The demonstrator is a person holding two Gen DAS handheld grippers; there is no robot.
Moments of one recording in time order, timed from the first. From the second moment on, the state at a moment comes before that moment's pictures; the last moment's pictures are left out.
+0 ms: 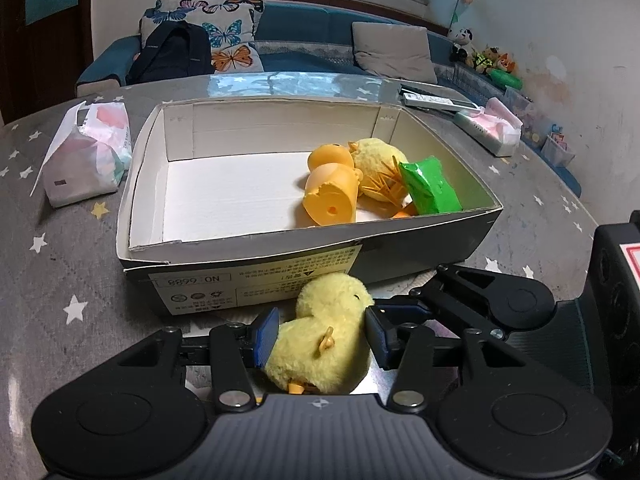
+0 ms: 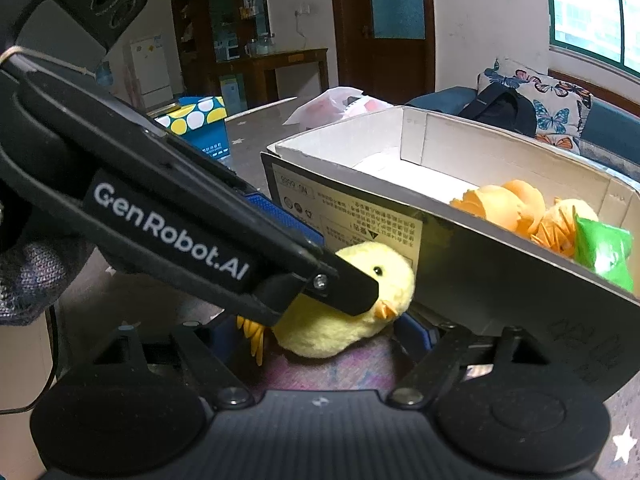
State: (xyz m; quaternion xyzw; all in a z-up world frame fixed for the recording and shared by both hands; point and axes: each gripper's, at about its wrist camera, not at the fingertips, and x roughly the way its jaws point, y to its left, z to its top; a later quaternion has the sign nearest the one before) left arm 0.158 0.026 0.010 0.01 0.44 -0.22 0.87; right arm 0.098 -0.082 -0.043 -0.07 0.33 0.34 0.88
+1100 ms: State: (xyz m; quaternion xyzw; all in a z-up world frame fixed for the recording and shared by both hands) left arm 0.147 0.030 0.009 0.02 0.45 -0.23 0.86; right arm 0.087 -0.081 -0.040 -0.08 0.31 0.36 0.88
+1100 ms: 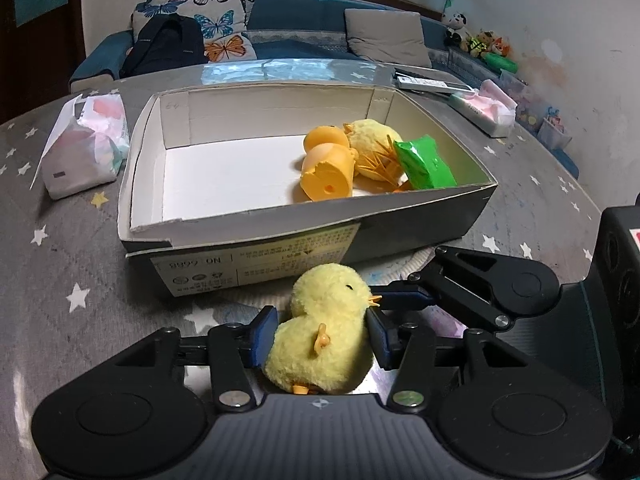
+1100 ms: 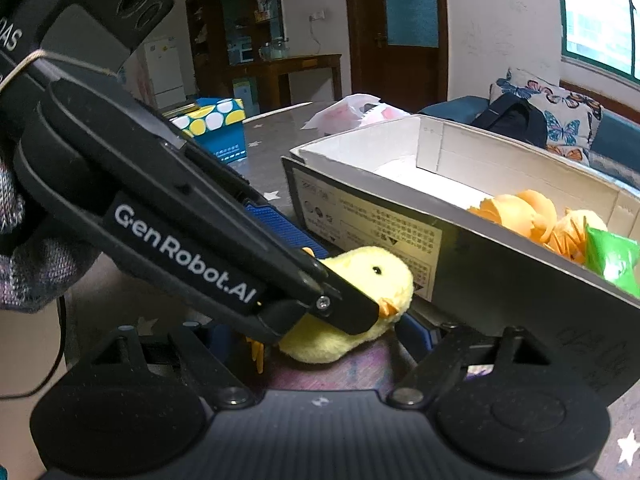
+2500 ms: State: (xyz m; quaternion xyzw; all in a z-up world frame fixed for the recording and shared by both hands) left arm 0.278 0.041 0.061 -0.09 0.44 -0.23 0.86; right arm 0.227 -0.107 0.016 -0.11 0.31 0.37 0.87
